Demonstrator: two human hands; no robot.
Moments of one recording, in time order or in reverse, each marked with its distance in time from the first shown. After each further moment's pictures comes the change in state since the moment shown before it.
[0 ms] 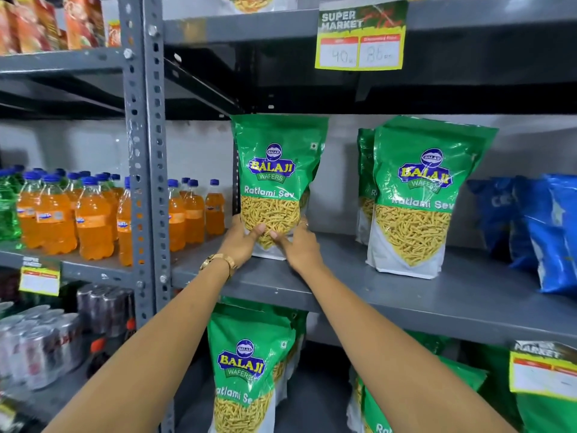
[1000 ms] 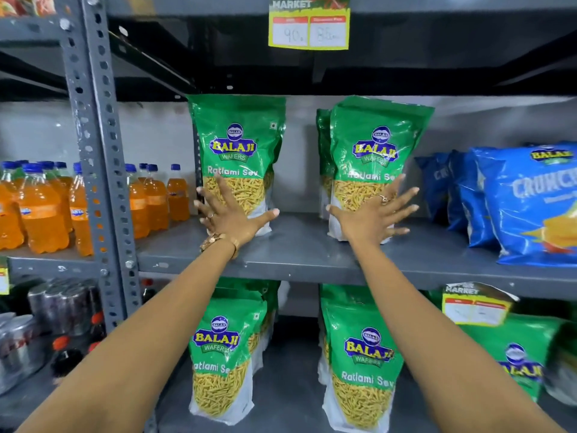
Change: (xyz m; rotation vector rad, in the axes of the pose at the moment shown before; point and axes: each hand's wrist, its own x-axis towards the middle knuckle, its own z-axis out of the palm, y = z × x) left_hand -0.018 0.030 0.049 0.388 0.142 0.044; right_hand -0.037 0.049 -0.124 -0.226 0.691 0.381
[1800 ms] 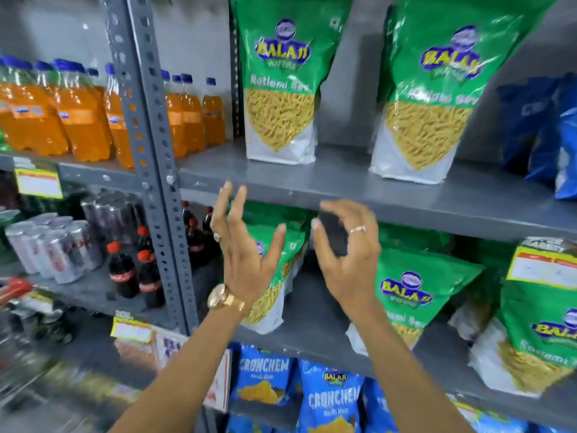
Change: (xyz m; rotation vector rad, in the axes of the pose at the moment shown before) left_hand -0.166 -0.079 0.004 -0.245 0.492 0.353; right_hand -0.178 0.050 0.007 0.505 -0.124 -0.728
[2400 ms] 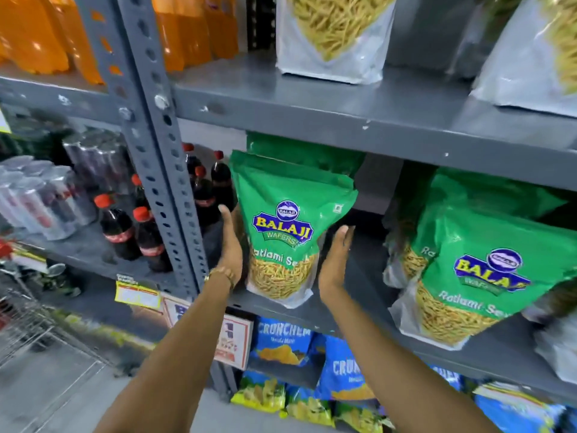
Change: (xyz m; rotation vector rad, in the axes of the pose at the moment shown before) left_hand -0.059 -0.183 0.031 -0.691 -0.228 -1.217; right_hand -0.137 0.123 0.155 0.393 -0.050 1.209
